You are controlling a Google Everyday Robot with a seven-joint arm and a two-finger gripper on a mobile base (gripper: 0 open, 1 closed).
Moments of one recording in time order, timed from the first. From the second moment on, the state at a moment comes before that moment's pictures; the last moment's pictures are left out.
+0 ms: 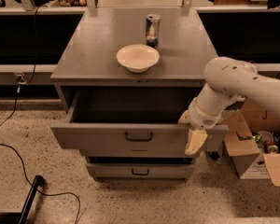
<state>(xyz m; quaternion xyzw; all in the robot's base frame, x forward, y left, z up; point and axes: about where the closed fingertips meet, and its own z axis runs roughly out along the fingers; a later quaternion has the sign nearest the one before) 0.533 -0.159 0.671 -0.71 0.68 0.11 0.10</state>
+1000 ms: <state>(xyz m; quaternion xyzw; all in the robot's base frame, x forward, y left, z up) 0.499 -0.165 0.718 -0.73 0.67 0.12 0.10</state>
